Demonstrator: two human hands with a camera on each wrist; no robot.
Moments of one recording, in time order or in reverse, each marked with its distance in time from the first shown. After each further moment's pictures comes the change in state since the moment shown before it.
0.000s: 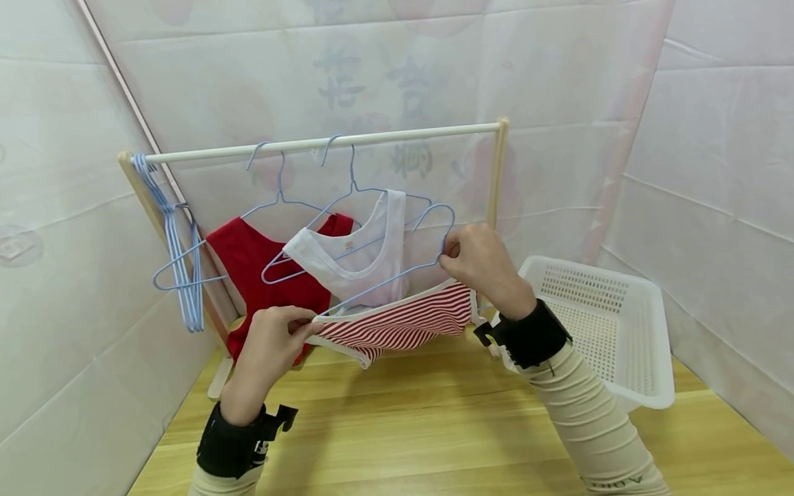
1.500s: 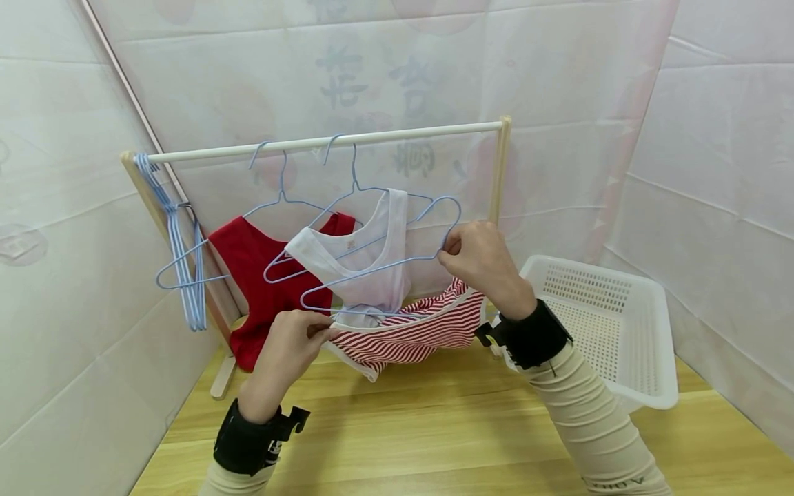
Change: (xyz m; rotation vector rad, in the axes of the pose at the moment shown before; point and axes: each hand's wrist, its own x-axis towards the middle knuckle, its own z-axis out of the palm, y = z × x) left_hand 0.002 0.005 0.019 -0.043 -0.057 0.020; right_hand 0.001 -0.002 0.001 0.061 0.052 0.021
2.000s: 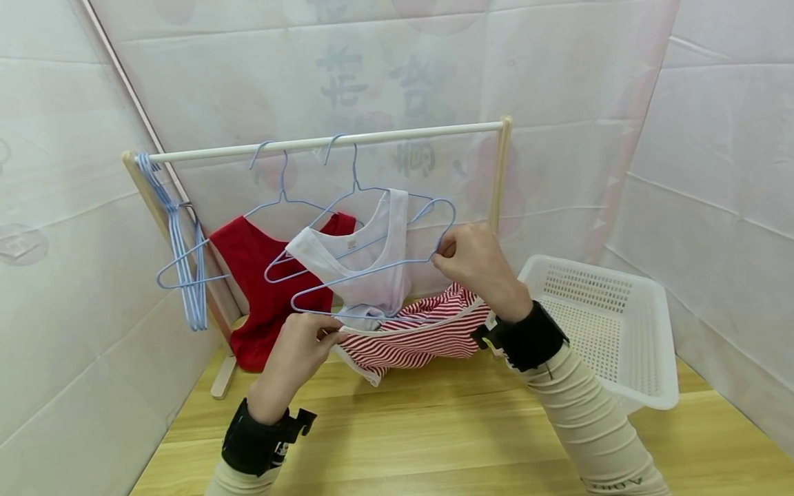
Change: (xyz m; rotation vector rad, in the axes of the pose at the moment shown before) left_hand 0.000 0.005 0.010 0.039 -0.035 0.007; right_hand 0.000 -0.006 0.004 0.029 -0.008 -0.030
